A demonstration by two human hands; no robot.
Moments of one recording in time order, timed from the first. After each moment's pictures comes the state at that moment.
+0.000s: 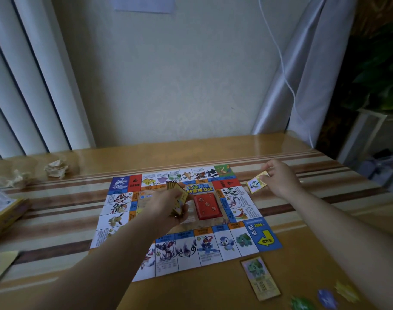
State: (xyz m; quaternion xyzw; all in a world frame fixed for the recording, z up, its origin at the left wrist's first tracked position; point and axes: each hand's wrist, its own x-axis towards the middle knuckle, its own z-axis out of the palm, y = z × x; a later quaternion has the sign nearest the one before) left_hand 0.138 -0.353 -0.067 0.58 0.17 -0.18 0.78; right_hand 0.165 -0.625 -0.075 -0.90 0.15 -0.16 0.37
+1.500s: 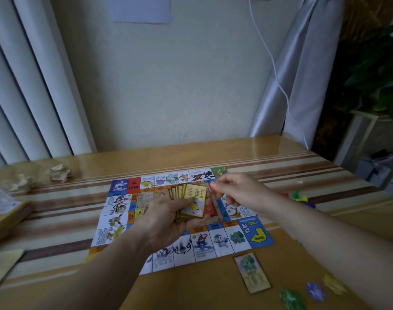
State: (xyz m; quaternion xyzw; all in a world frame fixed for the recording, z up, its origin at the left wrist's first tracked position) left_hand 0.089 -0.356 -0.046 0.47 0.01 -0.29 0.84; right_hand 0.097 -0.543 -0.029 -0.89 -0.03 0.07 0.46
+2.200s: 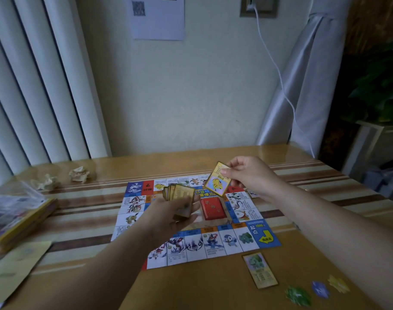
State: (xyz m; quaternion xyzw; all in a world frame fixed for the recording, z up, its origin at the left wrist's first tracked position) left_hand 0.080 -0.327 -0.042 0.55 0.07 -0.20 0.81; right_hand 0.106 -0.532 -0.001 -0.86 -0.03 -0.05 0.51
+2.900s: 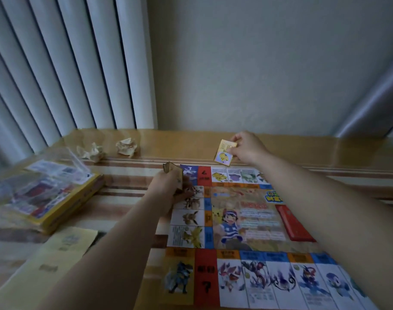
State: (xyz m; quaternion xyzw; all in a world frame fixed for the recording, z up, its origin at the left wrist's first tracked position) left_hand 0.210 -0.206 -0.092 0.59 0.24 -0.04 0.77; right_hand 0.316 -0.388 -0.067 -0.91 -0.03 -0.03 0.41
